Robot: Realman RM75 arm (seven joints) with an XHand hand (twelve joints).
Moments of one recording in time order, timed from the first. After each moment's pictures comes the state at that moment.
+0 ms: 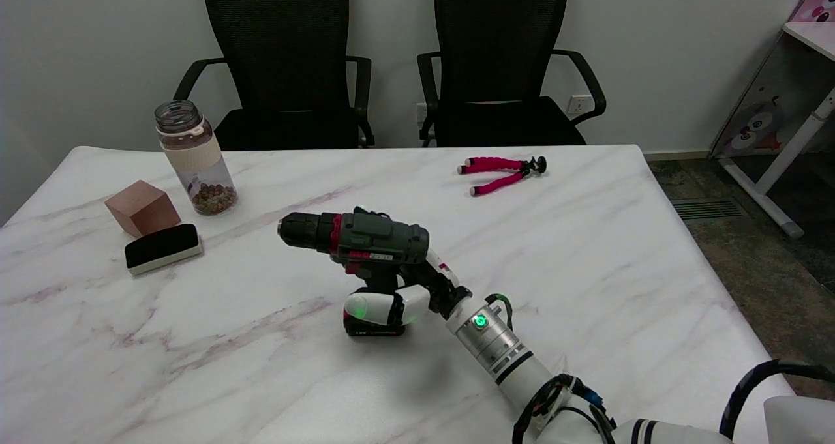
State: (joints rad) arm 0.18 -1.21 0.58 -1.04 -2.26 0.95 1.16
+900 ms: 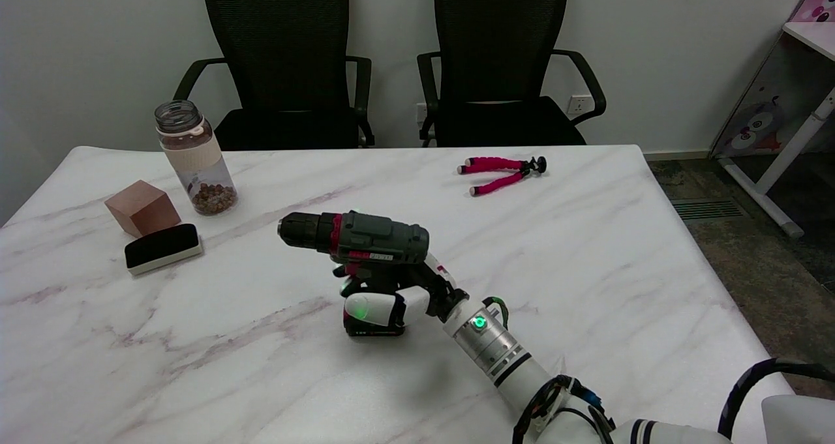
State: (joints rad) arm 0.18 -1.21 0.57 -1.04 -2.27 0.95 1.24
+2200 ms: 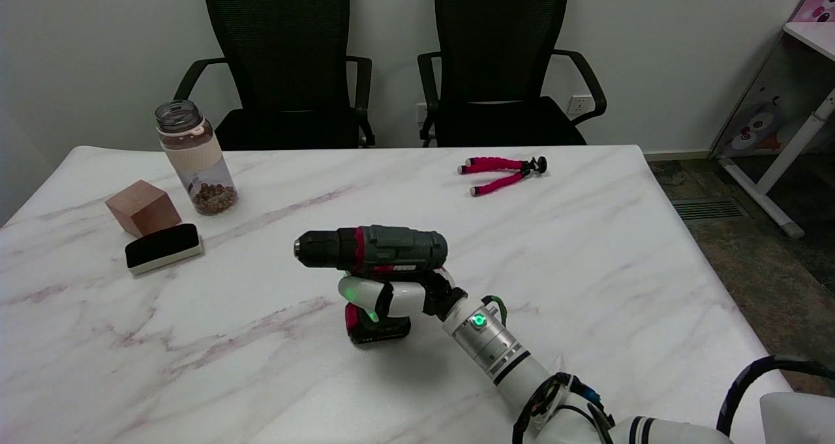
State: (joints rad) arm 0.19 -1.21 0.57 -1.03 -2.28 0.94 1.28
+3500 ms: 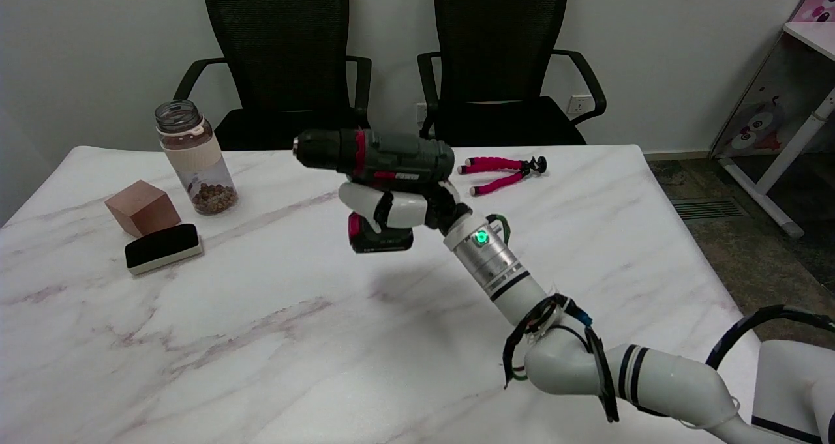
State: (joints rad) arm 0.36 -1.16 0.66 -1.11 -2.28 0.87 1.24
